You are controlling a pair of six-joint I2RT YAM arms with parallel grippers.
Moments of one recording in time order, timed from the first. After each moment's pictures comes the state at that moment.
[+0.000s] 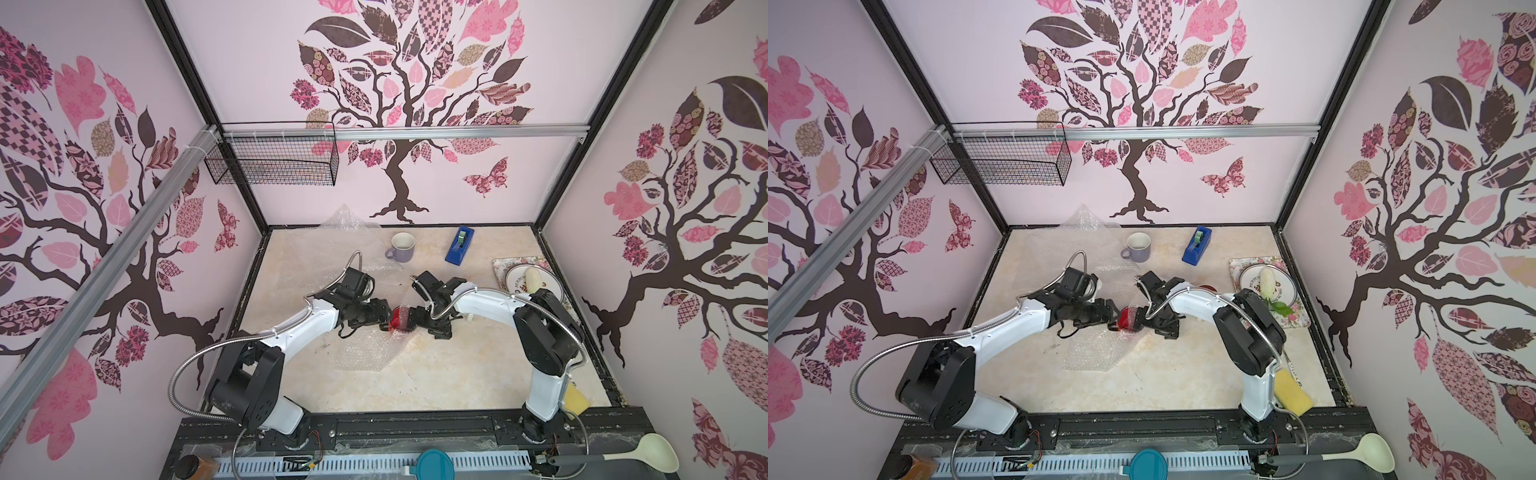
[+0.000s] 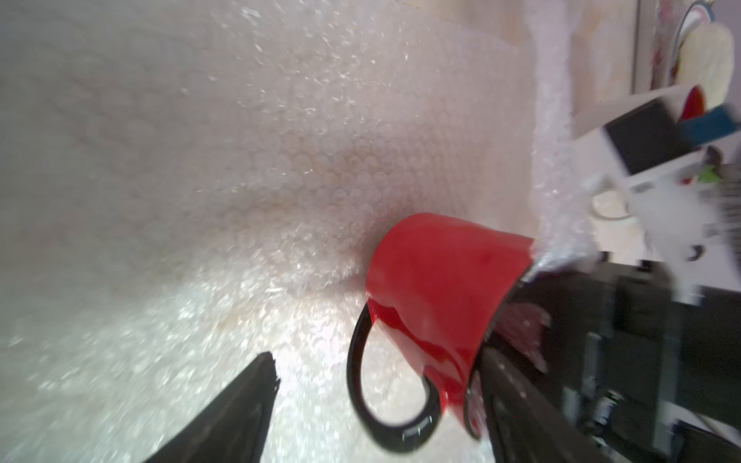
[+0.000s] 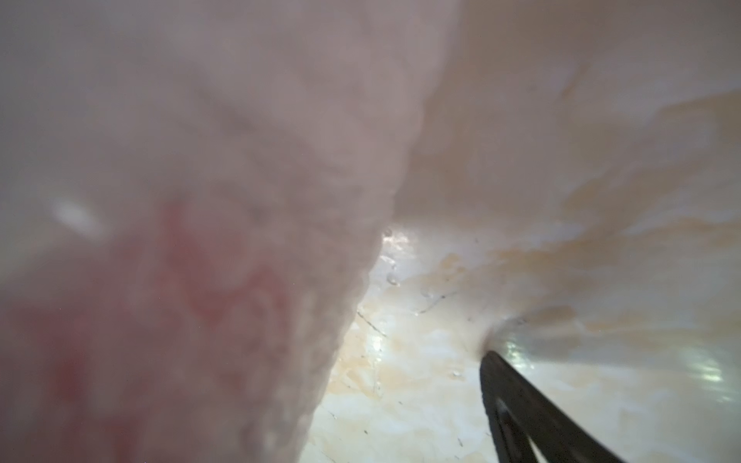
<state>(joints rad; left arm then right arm) -0.44 1.46 0.98 -0.53 0.26 -0.55 0.70 1.89 1.24 -0.72 -0.16 0.88</state>
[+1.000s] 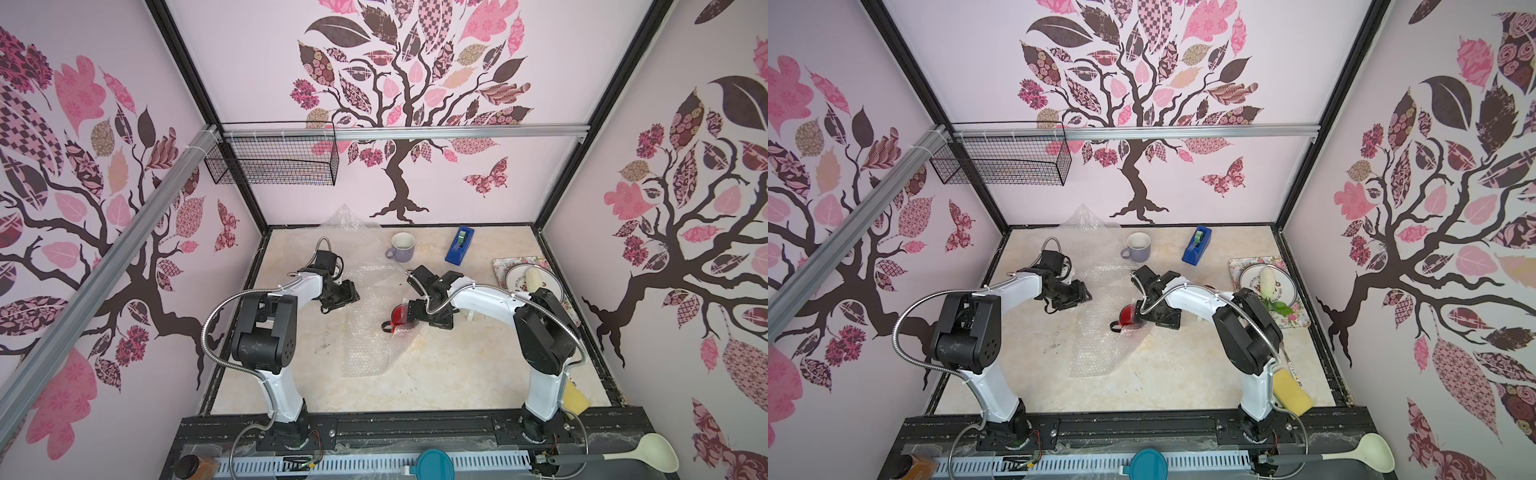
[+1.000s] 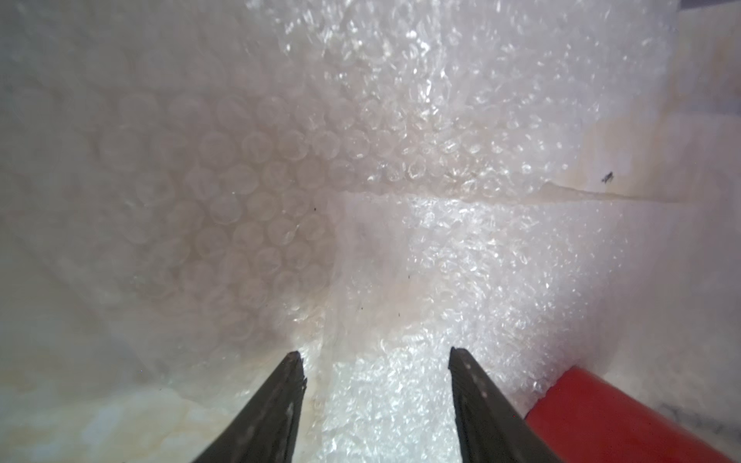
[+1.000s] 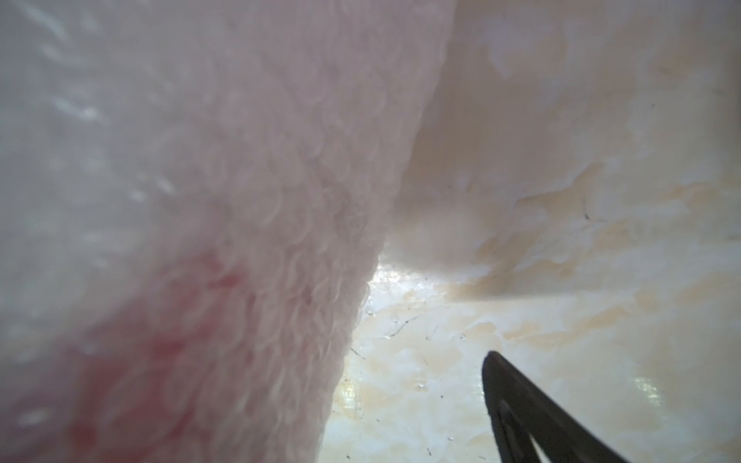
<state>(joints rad) -0.15 1.83 1.15 -0.52 0.32 -0.36 0.71 1.89 1.34 -0.82 -0.01 0.86</state>
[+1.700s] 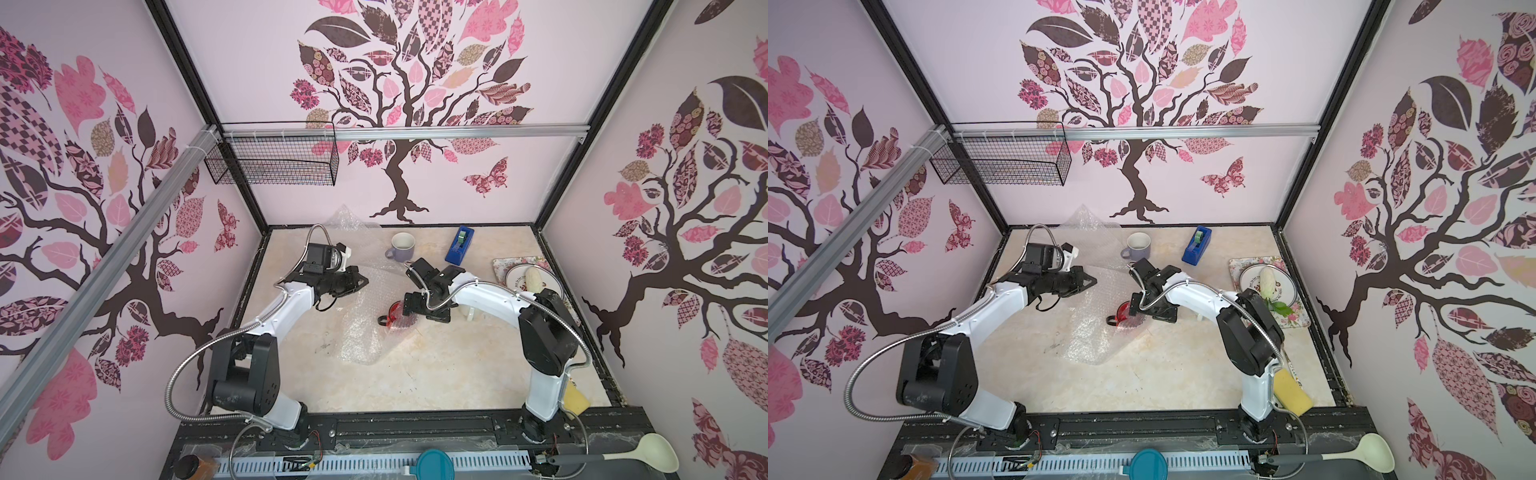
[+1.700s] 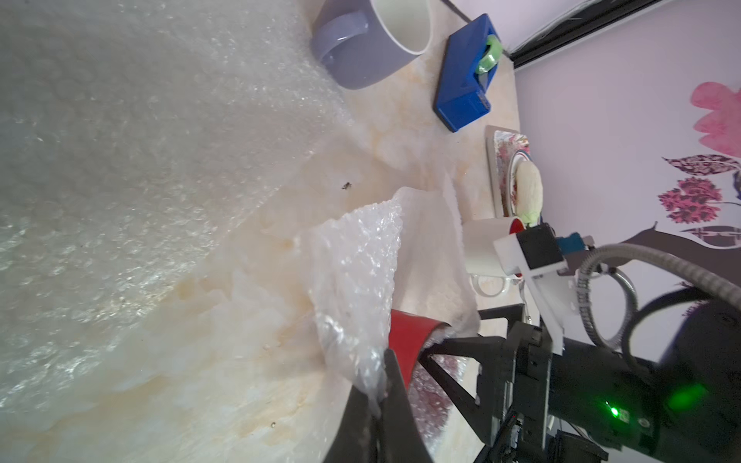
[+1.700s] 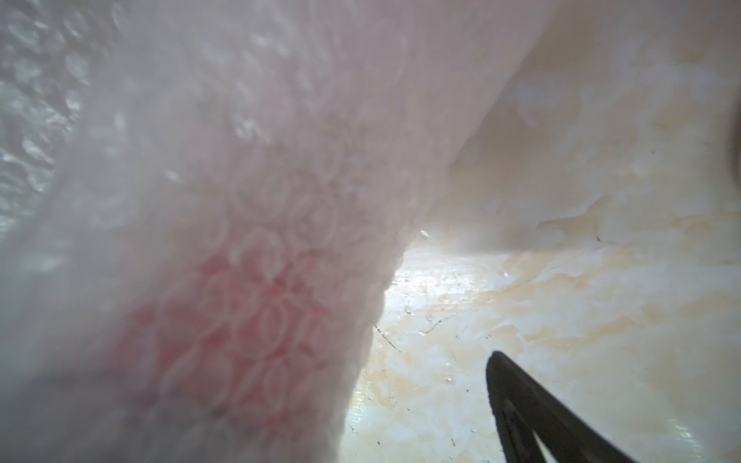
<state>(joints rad) -0.20 1.51 1.04 -0.33 0.61 -0.48 0.71 1.88 1.42 -0.82 -0.03 0.84</state>
